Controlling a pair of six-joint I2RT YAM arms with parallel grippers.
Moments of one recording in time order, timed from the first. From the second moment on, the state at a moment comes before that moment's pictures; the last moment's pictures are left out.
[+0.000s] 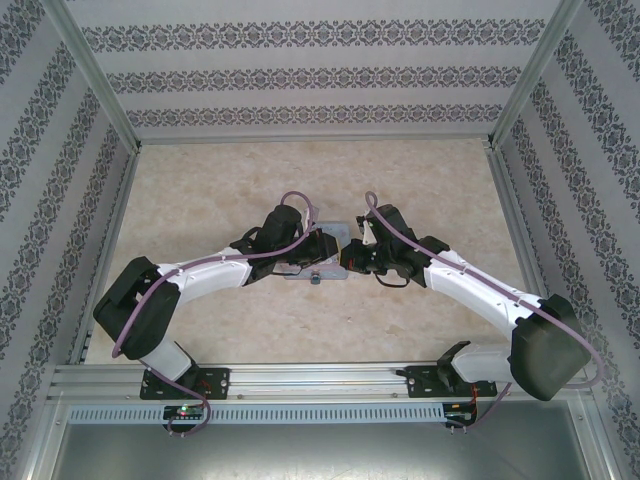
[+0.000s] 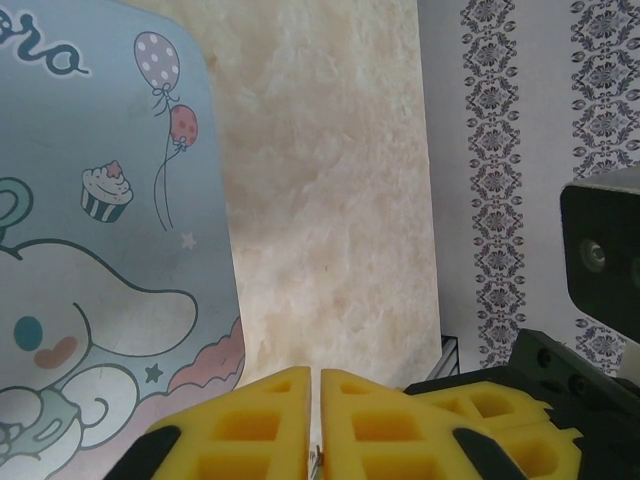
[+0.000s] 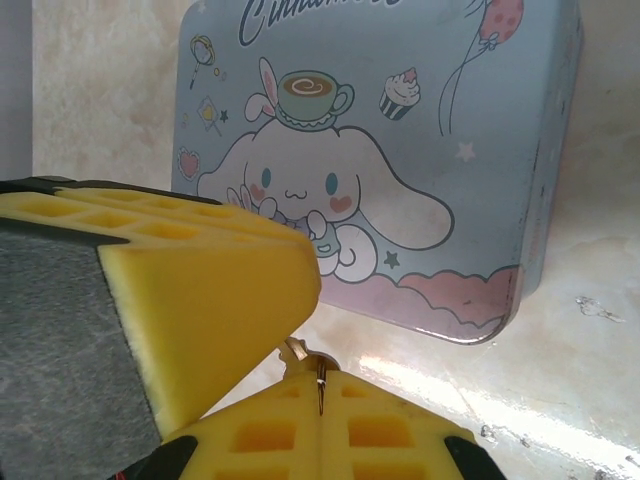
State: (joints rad) left arm -0.68 1.59 0.89 0.16 0.42 -1.01; right arm 0.60 1.29 0.85 -0.41 -0.34 0.75
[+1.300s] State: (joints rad) left arm -0.61 1.60 0.91 0.49 0.48 -1.01; right arm 0.34 1.26 0.69 0.25 -0.73 0.98
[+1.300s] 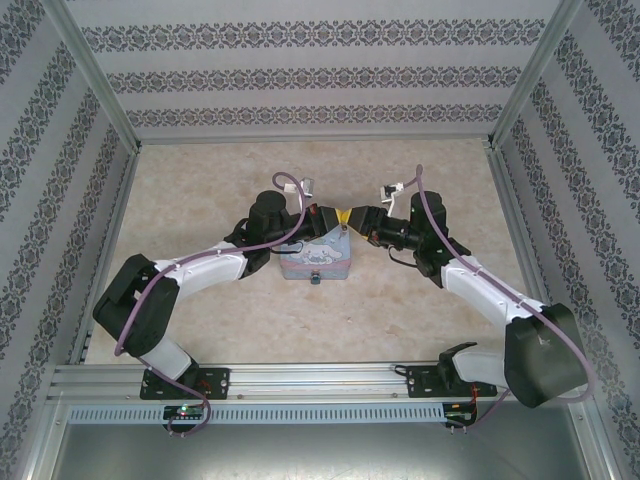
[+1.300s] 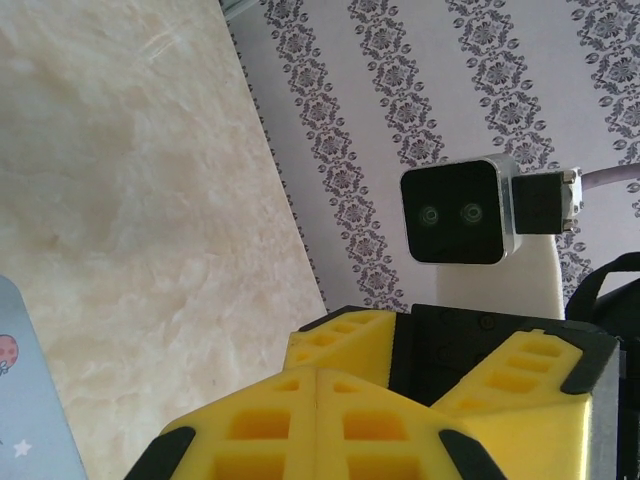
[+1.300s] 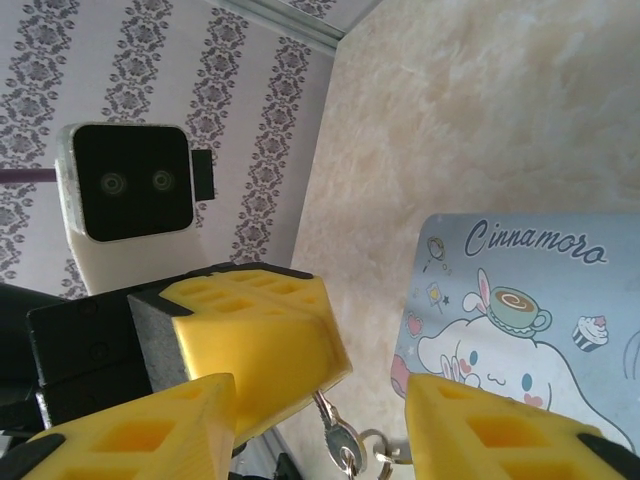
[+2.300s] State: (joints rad) left arm -0.61 1.61 0.91 0.51 0.48 -1.06; right arm 0.34 1.26 0.58 0.42 -0.73 1.04
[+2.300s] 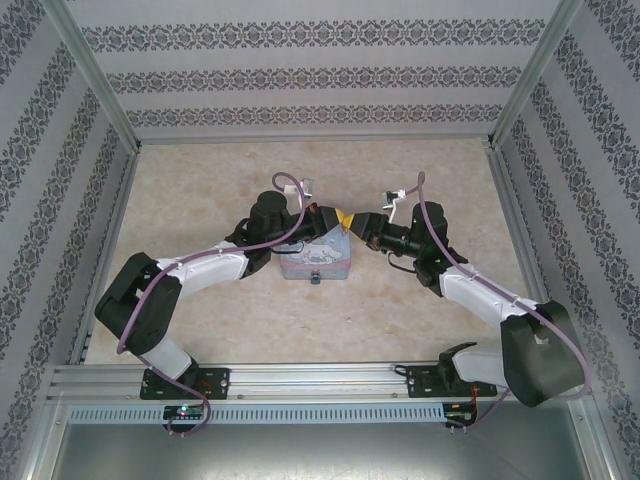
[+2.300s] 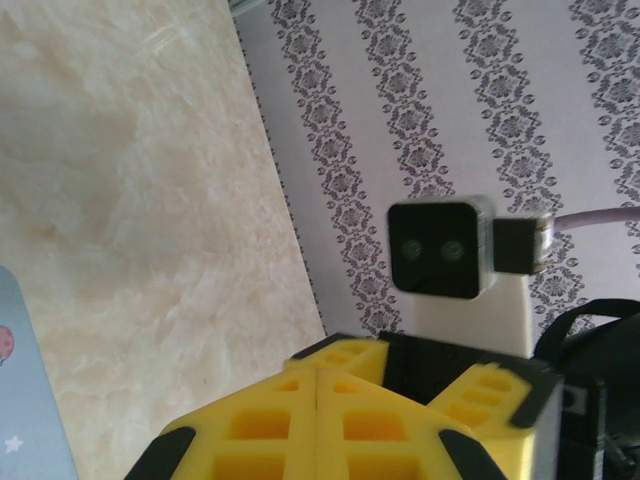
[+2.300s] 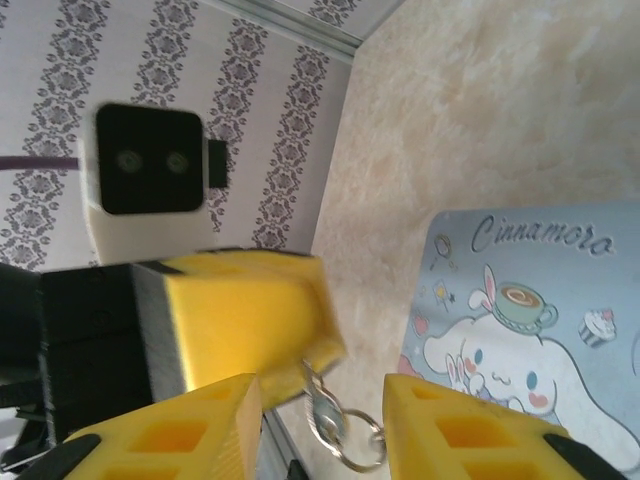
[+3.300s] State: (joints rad) left arm -0.60 1.63 0.91 0.53 0.47 -1.06; right arm 0.36 1.31 0.60 0.43 -0.76 1.06
